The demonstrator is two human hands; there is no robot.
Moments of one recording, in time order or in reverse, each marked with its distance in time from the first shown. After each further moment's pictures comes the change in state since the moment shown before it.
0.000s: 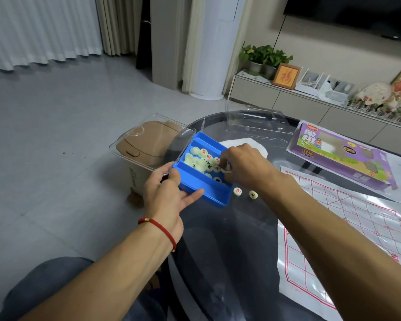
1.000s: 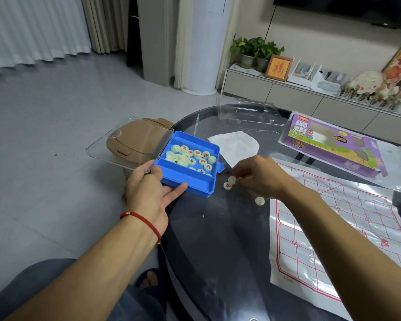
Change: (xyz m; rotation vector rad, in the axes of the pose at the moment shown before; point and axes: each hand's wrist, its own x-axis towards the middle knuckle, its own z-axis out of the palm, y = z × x) left_hand 0.006 0.004 -0.005 0.009 0.011 -0.013; right_hand -0.036 0.060 0.030 0.323 -0.069 0.064
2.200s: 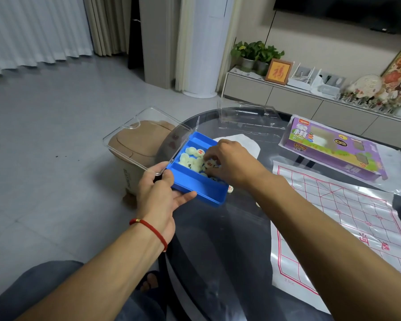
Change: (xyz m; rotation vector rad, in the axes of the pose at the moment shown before) left_hand -0.008 -0.007 0.005 0.051 -0.051 0.042; right_hand 0.028 -0.070 -0.005 -0.173 0.131 -0.164
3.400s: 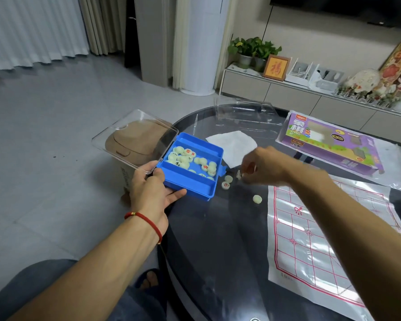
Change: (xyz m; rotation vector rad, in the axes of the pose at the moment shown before) left_hand 0.012 -0.003 -0.003 0.047 0.060 -0.015; right_hand -0.033 0.074 -0.016 -0.020 -0.253 0.141
